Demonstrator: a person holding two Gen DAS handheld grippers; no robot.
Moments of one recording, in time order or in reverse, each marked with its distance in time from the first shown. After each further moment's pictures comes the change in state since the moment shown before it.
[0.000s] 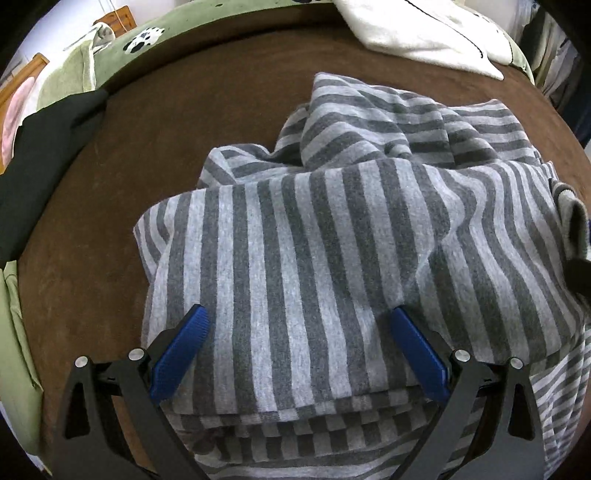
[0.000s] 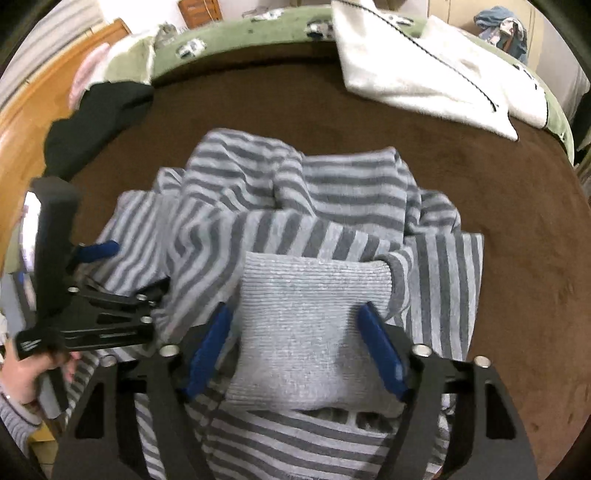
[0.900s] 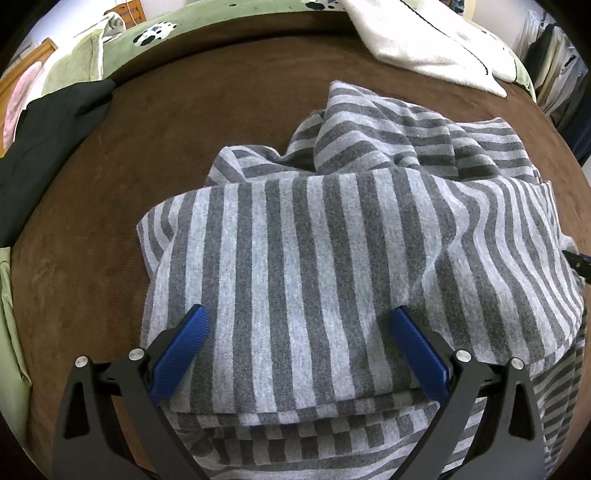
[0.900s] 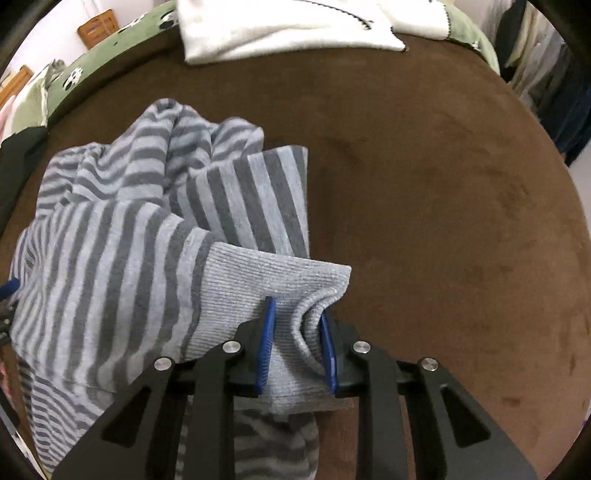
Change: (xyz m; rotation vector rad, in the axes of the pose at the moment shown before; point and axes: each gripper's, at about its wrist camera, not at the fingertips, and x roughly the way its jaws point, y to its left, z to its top) left arm 0.002 0.008 -0.001 -0.051 -0.025 -0.038; right arm 0.032 -0.147 -0.044 0.249 0.027 -0.143
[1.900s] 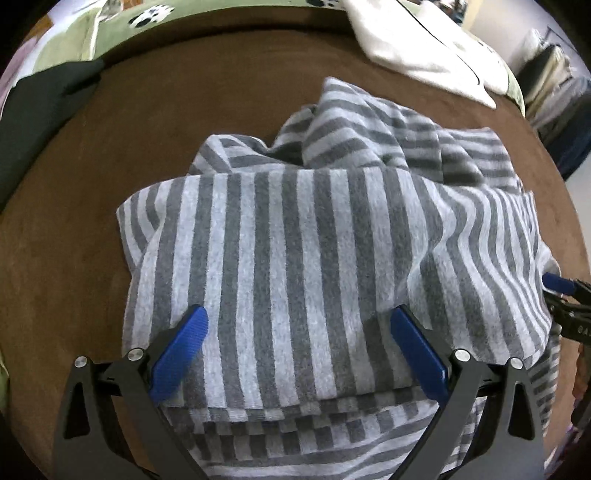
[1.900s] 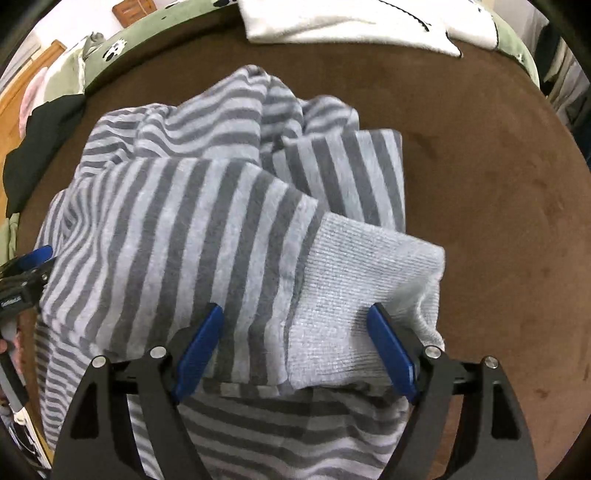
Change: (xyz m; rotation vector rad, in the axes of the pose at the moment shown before) left arm 0.001 -0.002 -0.001 -0.036 0.020 -0.104; right arm -0.001 0.046 -0.018 -0.076 0.048 0.092
